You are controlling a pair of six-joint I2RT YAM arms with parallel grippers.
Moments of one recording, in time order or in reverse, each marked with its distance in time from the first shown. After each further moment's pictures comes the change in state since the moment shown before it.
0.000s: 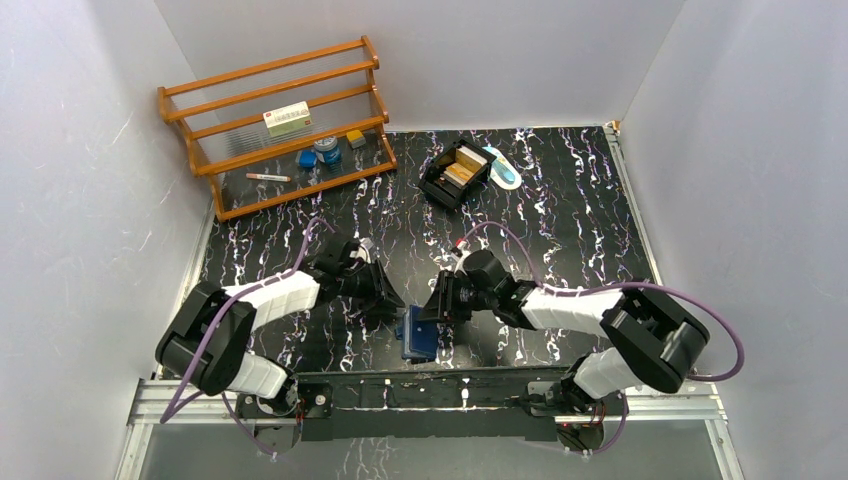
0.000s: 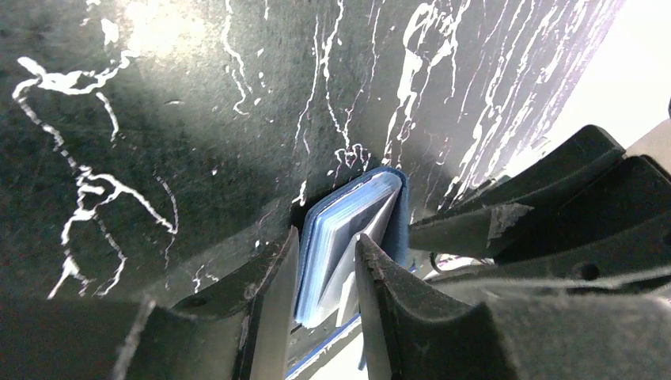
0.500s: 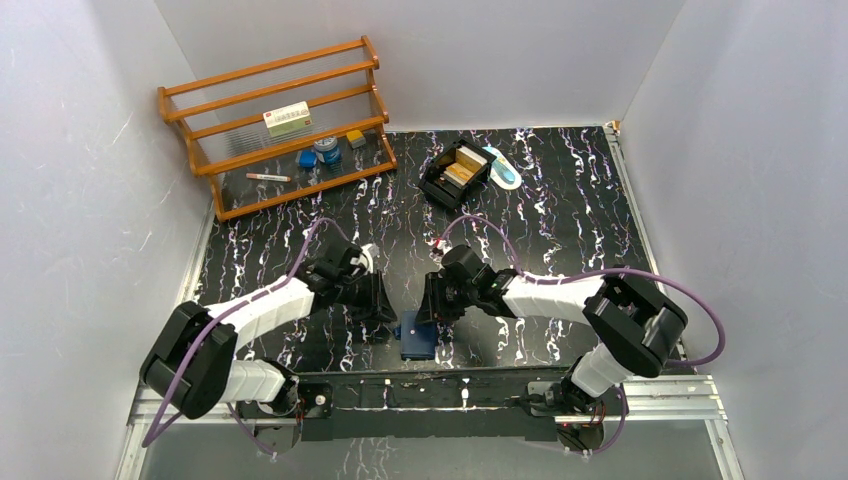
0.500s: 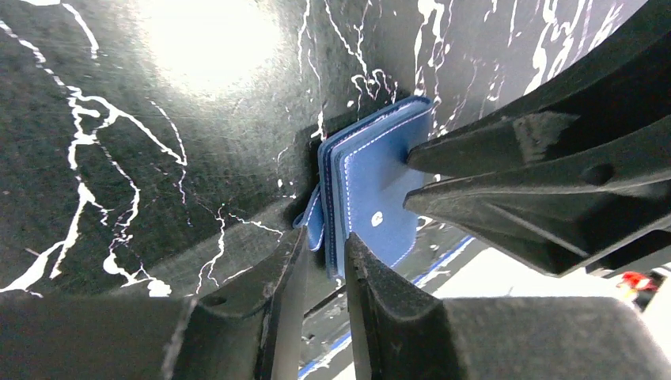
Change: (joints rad) left arm -0.040 -0.135 0.012 -0.209 -0.060 0.193; right arm 0.043 0.133 0.182 -0.245 0.085 -0.185
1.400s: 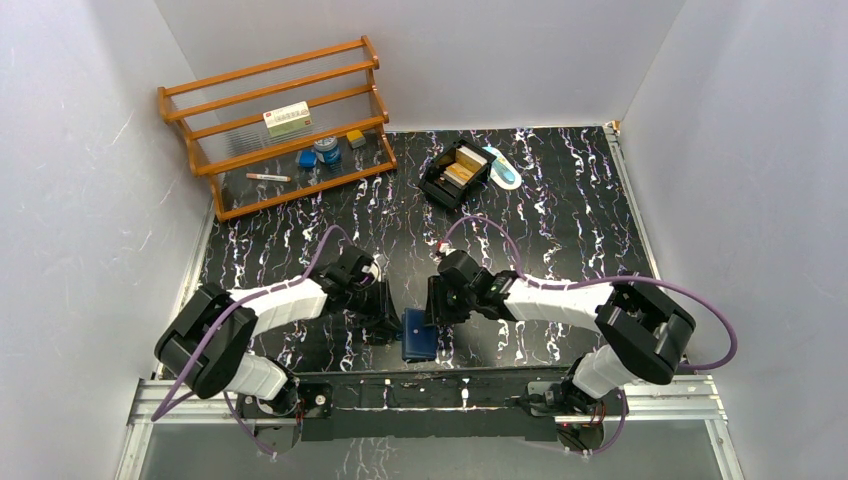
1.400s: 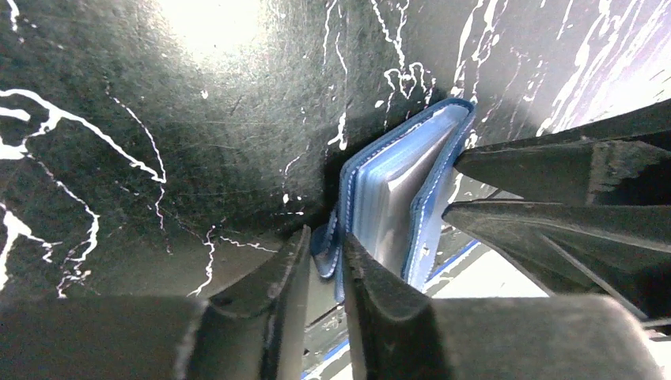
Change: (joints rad) left arm -0.078 0.109 -0.024 0.081 -0.010 -0.072; right arm 0.060 -0.051 0.027 -0.148 0.146 0.007
